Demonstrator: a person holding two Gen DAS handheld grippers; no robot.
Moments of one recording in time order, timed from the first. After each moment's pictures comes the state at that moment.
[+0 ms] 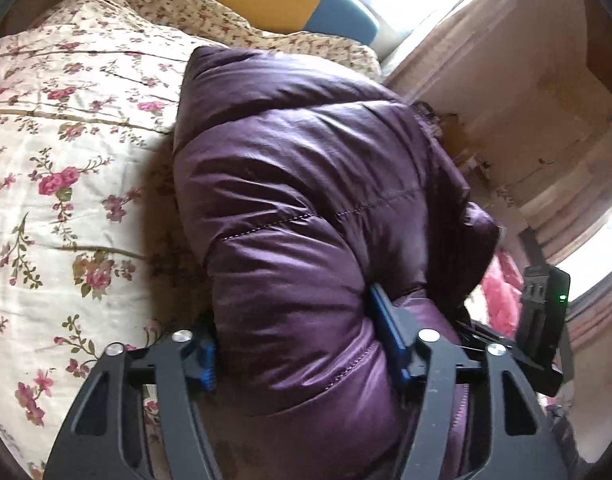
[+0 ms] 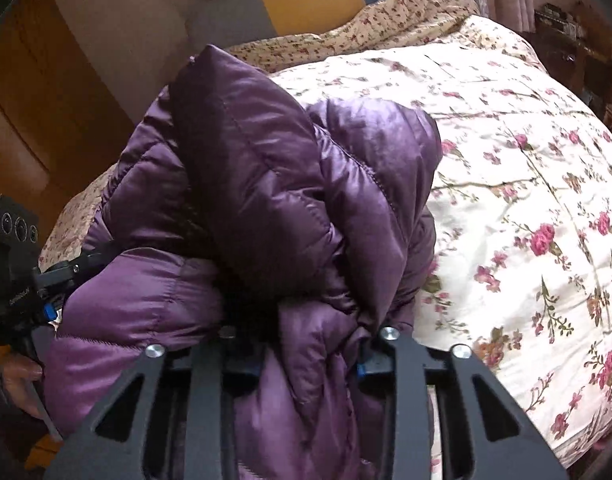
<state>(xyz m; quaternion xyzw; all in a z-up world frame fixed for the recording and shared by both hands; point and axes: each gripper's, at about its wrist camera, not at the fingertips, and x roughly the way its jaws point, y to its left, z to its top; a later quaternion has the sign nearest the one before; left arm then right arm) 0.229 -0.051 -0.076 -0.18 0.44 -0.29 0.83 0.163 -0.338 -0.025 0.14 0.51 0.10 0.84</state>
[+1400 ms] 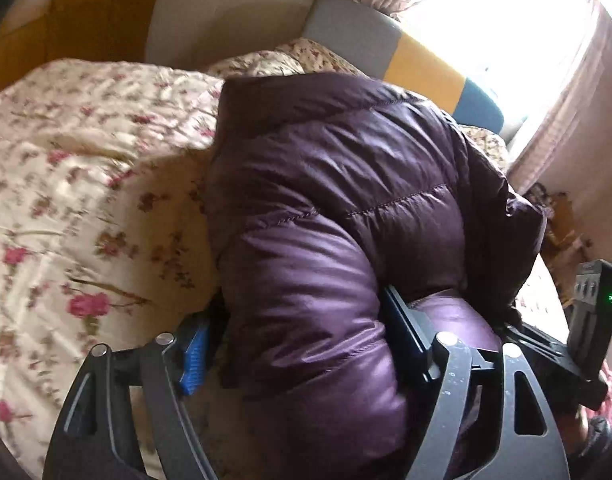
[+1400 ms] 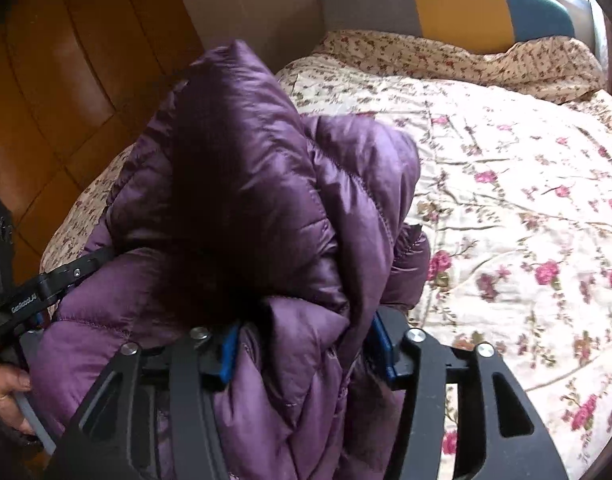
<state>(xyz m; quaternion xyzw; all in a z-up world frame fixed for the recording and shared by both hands) 0.187 0.177 -0.052 -0.17 0.38 -0.04 0.91 0.218 -0.091 -0.033 0.05 0.48 0.23 0.85</state>
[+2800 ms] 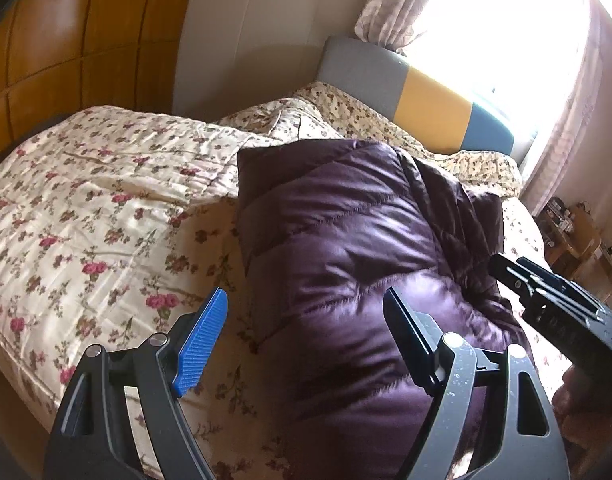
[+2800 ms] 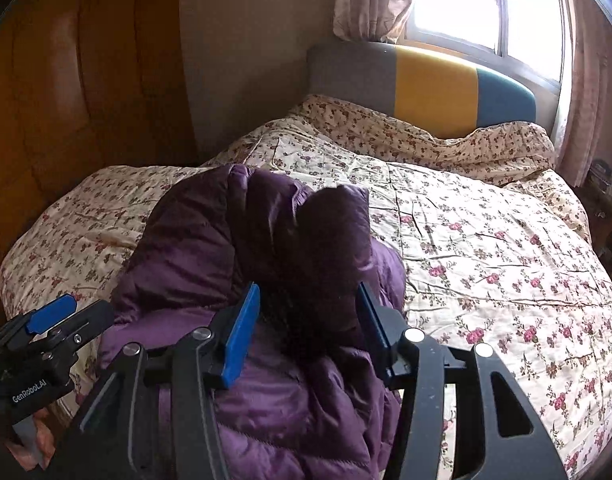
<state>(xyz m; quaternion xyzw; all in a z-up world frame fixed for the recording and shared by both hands) 0.130 0.168 0.004 -0.14 0.33 0.02 0.93 0.184 -0.031 0.056 -0.03 0.39 0.14 0.91</state>
